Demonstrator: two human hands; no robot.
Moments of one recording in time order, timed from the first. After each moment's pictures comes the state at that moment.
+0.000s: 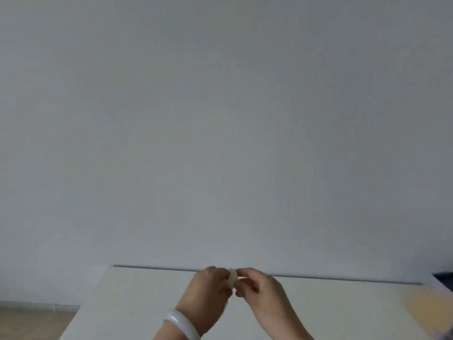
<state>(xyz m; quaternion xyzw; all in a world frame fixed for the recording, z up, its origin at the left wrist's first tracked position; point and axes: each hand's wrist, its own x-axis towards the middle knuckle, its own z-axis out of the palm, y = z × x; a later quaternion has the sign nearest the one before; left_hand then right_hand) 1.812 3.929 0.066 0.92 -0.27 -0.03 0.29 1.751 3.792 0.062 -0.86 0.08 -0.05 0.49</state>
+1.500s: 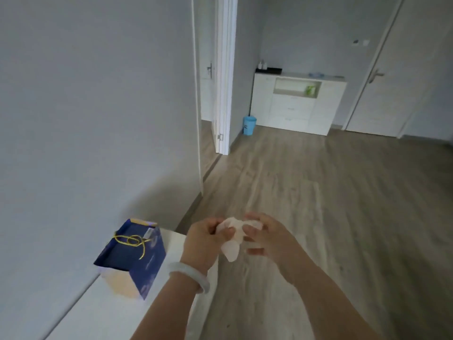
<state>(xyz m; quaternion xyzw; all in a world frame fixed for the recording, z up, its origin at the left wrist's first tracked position) 1.479 3.136 0.039 0.55 -0.50 -0.49 0.46 1.319 3.149 0.063 -0.49 0.56 -0.41 0.53</state>
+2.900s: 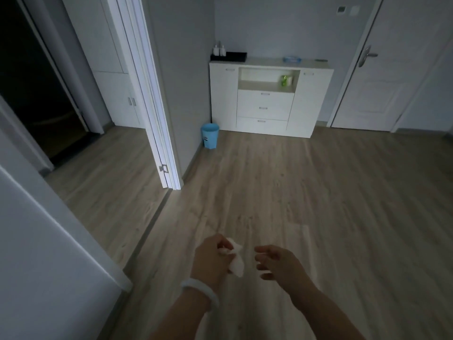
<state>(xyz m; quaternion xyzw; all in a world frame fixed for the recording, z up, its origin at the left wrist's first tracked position) 1.105 2.257 -0.022 0.60 -0.56 -0.45 0.34 0.935 2.292 -0.035 -0.38 0.67 -0.38 0.52</state>
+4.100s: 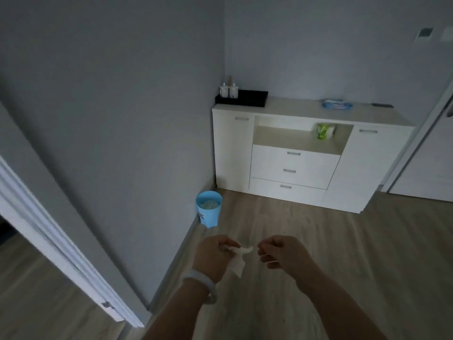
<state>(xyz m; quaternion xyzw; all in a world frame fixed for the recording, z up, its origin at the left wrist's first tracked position) 0.893 1.253 0.000 0.61 -0.61 -0.39 0.32 0.711 1.270 0.015 -0.45 0.64 -0.37 0.50</state>
